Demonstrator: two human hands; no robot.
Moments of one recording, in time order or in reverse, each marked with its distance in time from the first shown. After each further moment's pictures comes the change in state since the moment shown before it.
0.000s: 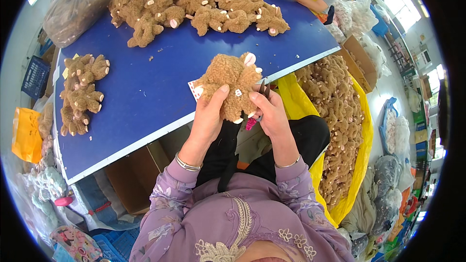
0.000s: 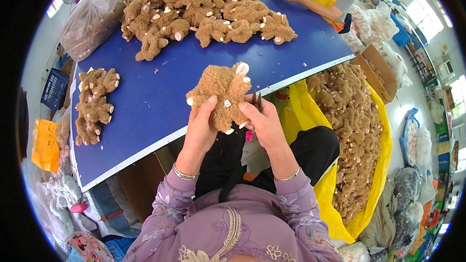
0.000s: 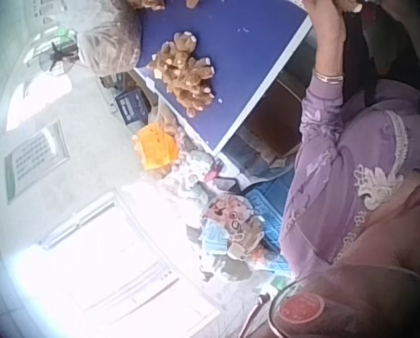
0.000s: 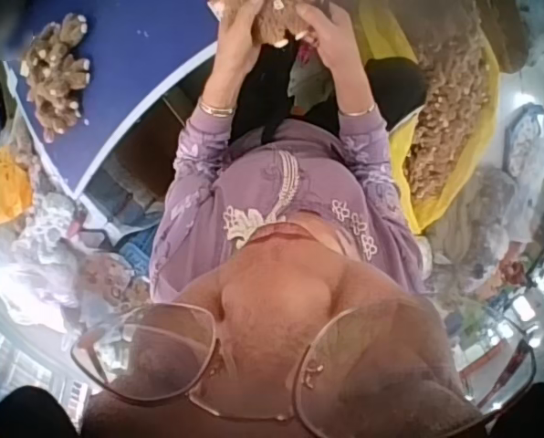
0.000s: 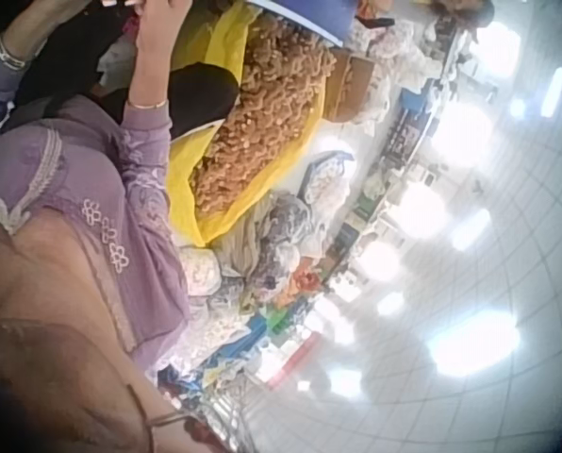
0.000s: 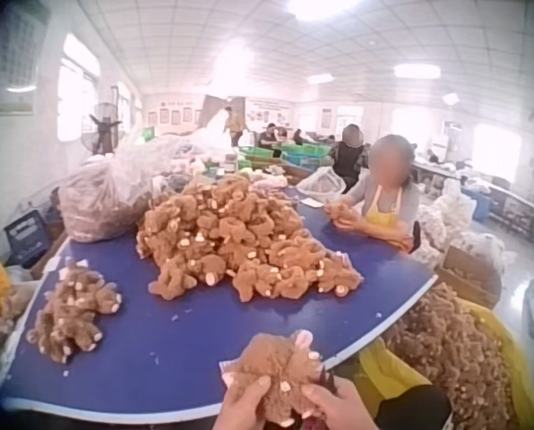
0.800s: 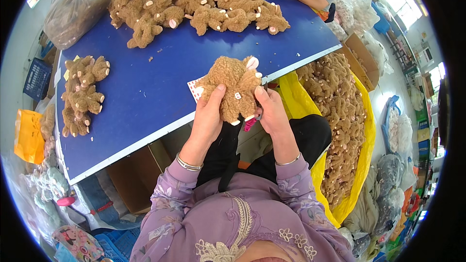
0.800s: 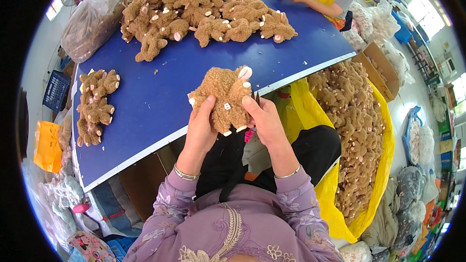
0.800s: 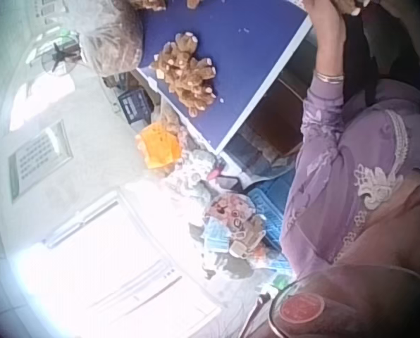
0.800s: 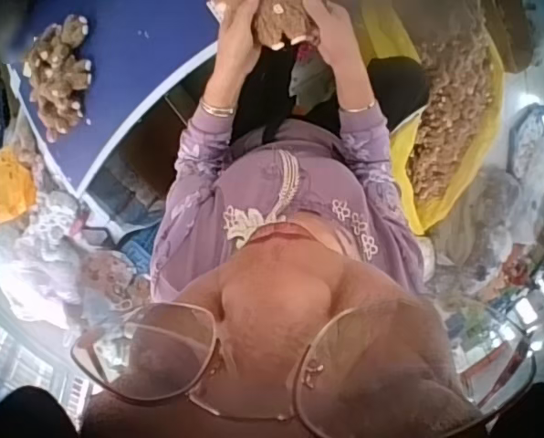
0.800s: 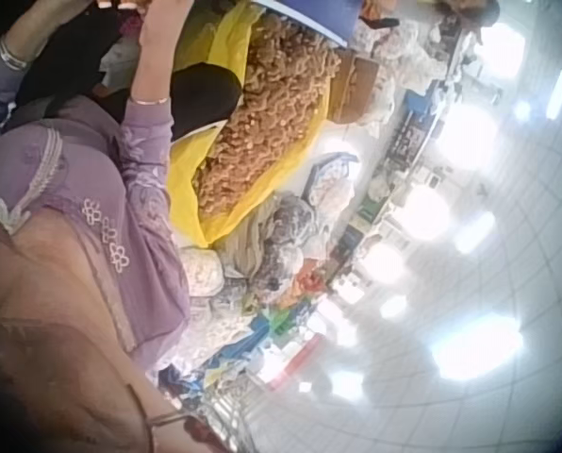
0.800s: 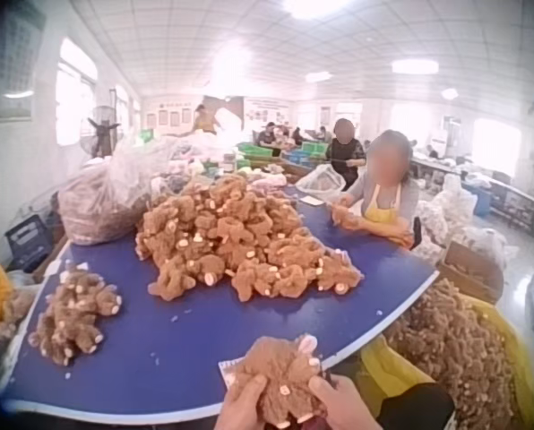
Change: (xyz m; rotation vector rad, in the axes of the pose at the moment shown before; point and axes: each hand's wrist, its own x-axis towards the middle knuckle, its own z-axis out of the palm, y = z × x) left_hand 0.001 -0.005 0.000 0.021 0.085 -0.075; right_hand 0.006 0.007 -0.015 0.053 -0.033 0.028
